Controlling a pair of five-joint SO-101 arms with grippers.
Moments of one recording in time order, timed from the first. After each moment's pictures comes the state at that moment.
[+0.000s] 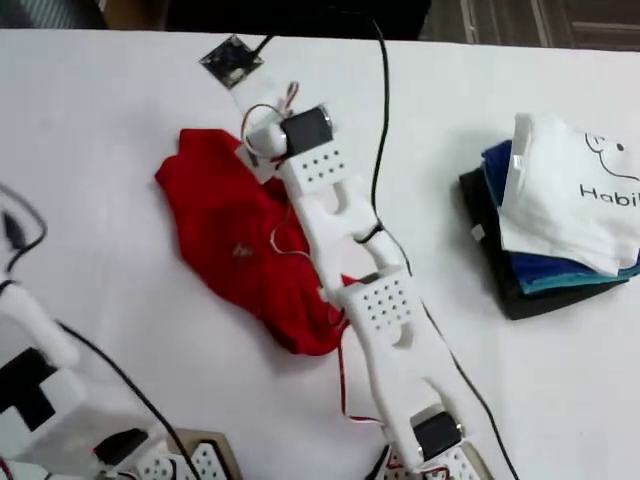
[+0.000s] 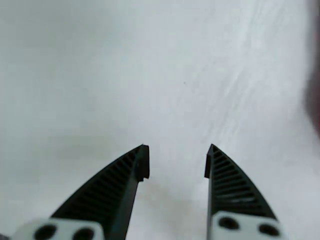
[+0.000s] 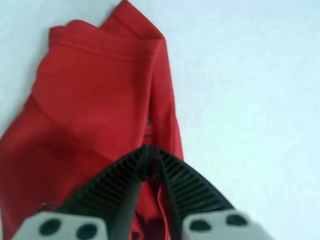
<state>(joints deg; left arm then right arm) -45.5 2.0 -15.8 96.6 -20.4 -32.8 60.1 -86.3 92.9 18.6</state>
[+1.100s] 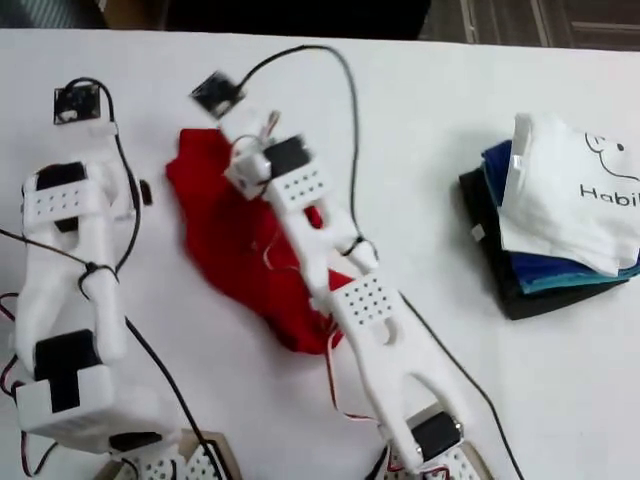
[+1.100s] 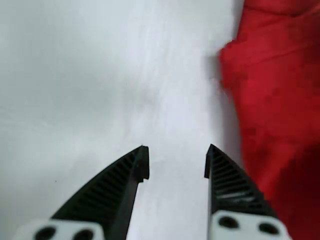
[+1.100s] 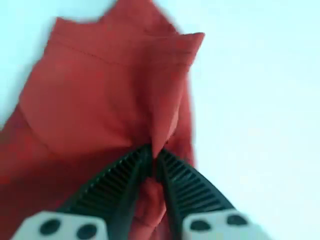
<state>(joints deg) -23.9 2.1 17.3 55.1 0.1 -32.5 75.9 -92.6 82.4 18.6</state>
